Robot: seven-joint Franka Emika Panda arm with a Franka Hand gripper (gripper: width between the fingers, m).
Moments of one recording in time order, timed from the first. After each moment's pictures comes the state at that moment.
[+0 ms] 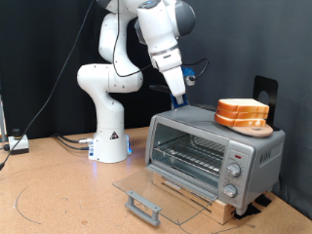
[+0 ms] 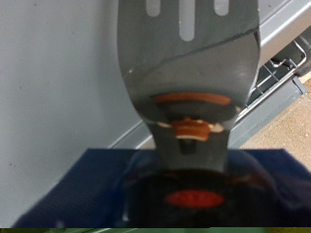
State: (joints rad) arm -0.38 -0.70 0.48 -2.64 0.71 2.00 -0.75
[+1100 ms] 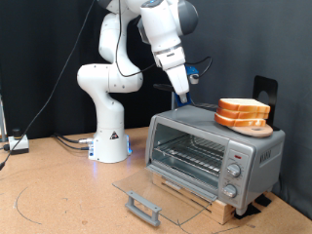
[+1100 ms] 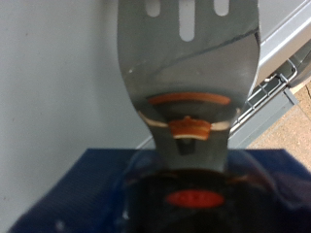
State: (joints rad) arm -0.38 -0.70 0.53 -2.63 0.74 2.03 -0.70
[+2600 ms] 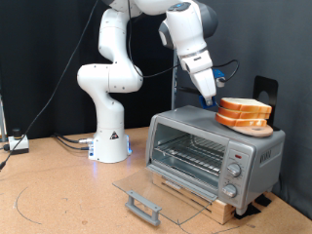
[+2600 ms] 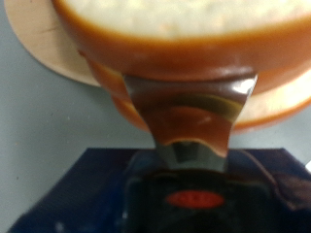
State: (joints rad) arm -0.38 -0.58 0.68 -2.53 0.81 2.11 -0.60
